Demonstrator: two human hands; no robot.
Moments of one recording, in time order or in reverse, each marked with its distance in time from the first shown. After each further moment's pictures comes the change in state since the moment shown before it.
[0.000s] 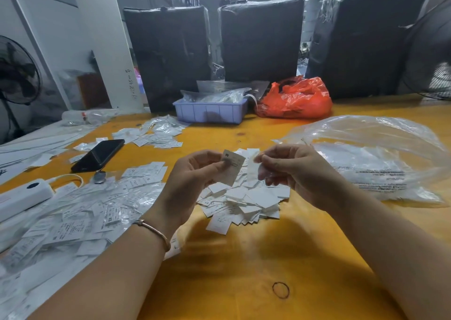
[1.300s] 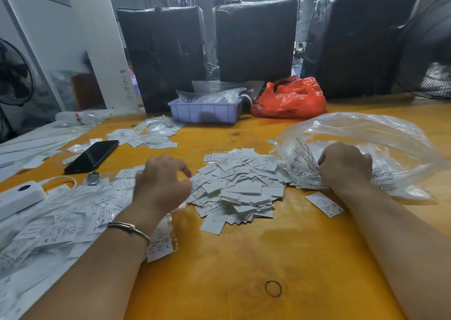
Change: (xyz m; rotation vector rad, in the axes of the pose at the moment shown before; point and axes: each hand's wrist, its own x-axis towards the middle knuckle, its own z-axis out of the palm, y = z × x) left_hand 0.011 -0.010 -0.035 1.350 0.268 0.002; right_hand 0.014 0.023 -0.081 -1.495 0.741 0.330
